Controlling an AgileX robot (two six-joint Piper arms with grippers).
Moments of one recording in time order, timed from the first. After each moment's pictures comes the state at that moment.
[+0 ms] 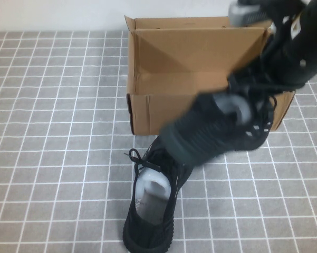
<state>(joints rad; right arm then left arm) 0.51 1.57 -1.62 -0.01 1.25 0.20 -0.06 -0.01 0.03 0.00 0.38 -0.02</state>
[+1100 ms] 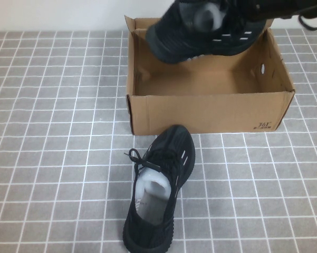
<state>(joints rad) 0.37 1.84 -1.77 0.05 0.52 0.50 -0.06 -0.01 0.03 0.00 0.38 -0.02</state>
